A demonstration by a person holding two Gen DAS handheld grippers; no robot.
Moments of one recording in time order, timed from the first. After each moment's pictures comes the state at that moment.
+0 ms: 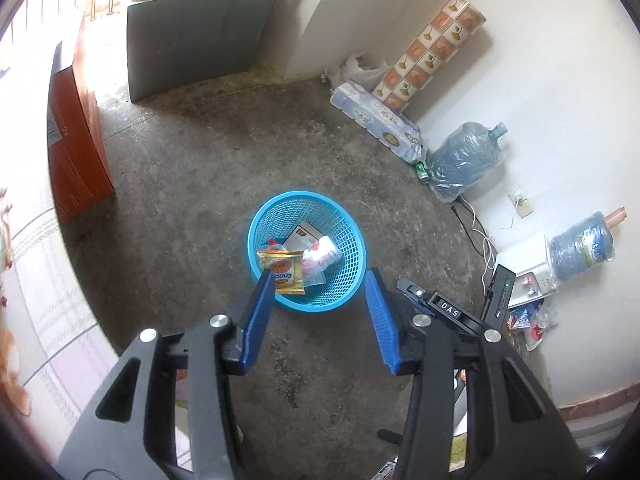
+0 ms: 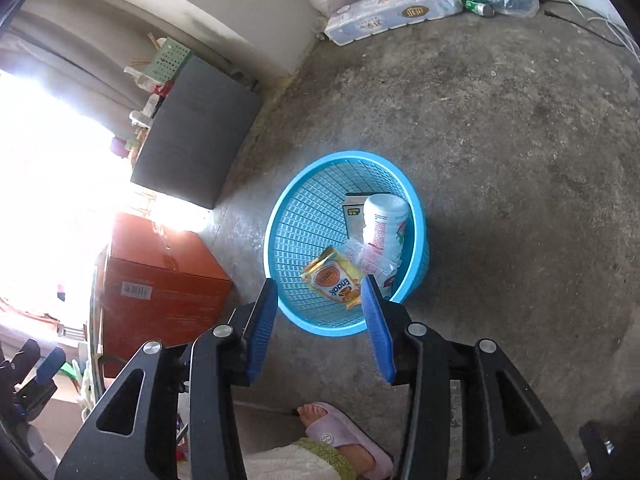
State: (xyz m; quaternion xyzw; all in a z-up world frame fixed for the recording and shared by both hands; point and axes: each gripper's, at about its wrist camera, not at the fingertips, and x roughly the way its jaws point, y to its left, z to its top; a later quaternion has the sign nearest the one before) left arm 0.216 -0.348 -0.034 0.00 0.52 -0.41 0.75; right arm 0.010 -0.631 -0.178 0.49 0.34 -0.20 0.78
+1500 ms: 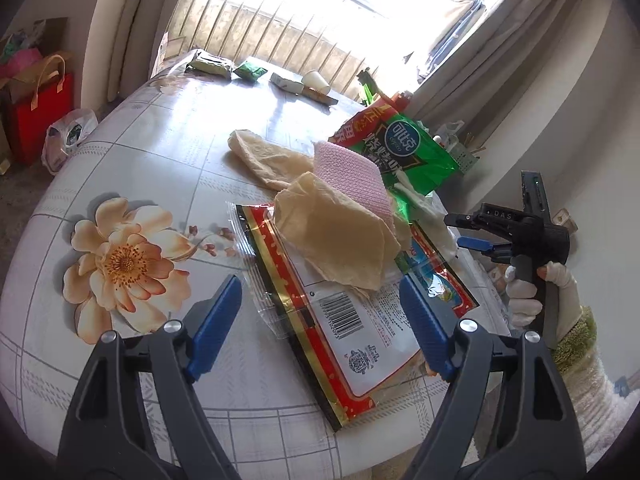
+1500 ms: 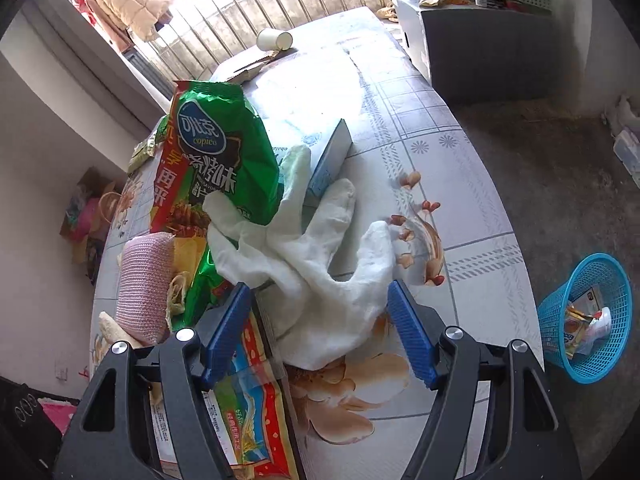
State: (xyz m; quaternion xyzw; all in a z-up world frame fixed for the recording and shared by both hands) left arm 0.148 0.144 -0.040 -0.20 0.36 -0.15 0.90; right arm 0.301 -0.234 -0.040 0.17 0.52 0.06 0.84
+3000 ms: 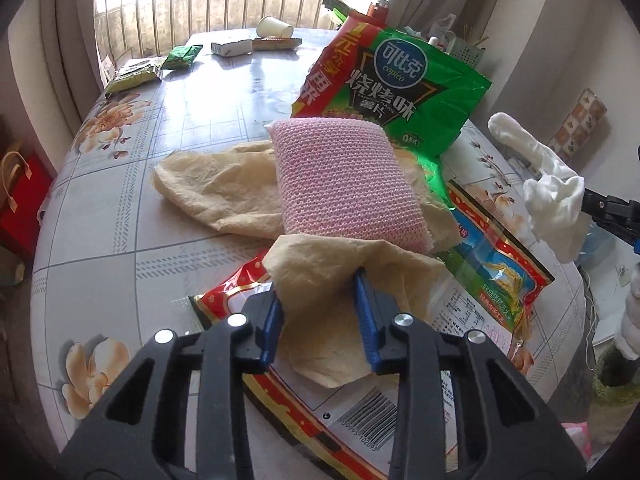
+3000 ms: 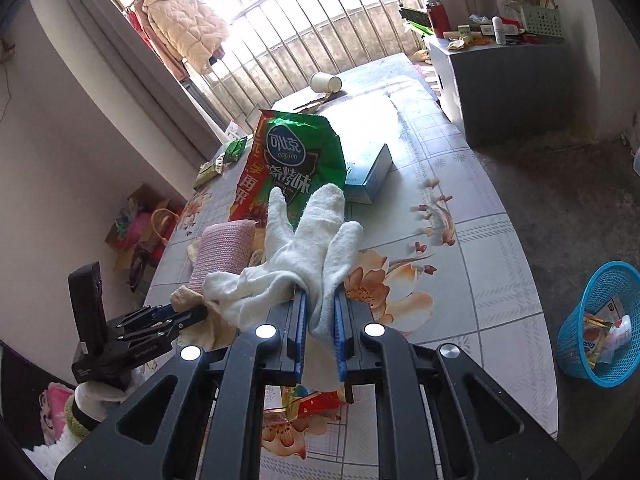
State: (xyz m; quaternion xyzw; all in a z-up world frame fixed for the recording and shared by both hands) left arm 0.256 0.073 -0.044 0.00 0.47 -0.17 0.87; right arm 0.206 -0.226 -0.001 0.19 0.43 0.15 0.87
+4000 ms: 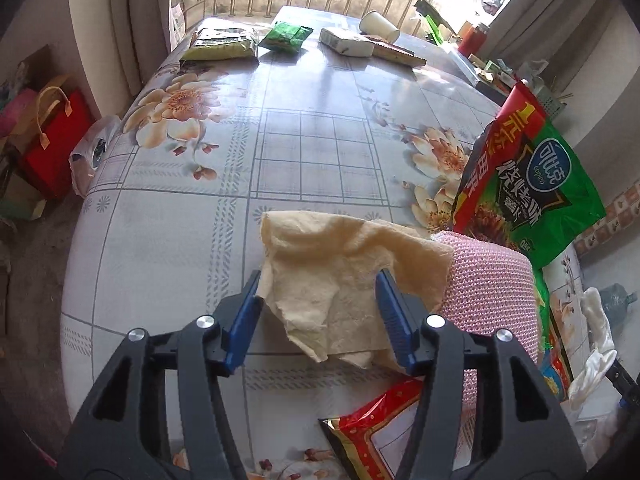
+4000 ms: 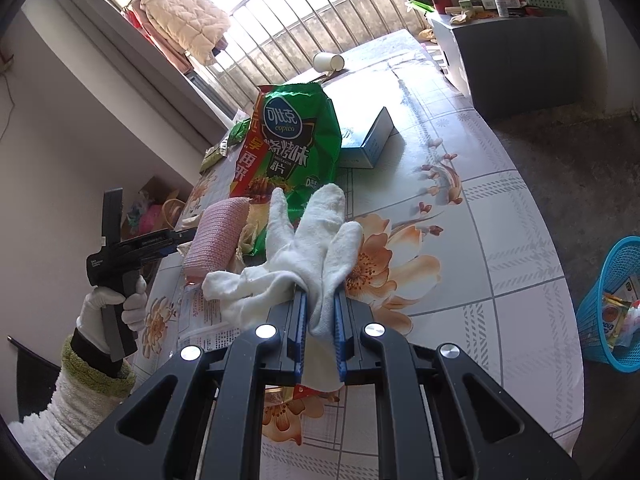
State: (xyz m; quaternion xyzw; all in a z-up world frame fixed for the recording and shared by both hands) left arm 0.349 0.164 -0.057 -0.08 0.50 -0.06 0.86; right arm 0.204 -0.238 -0.019 0.22 0.44 0.17 0.86
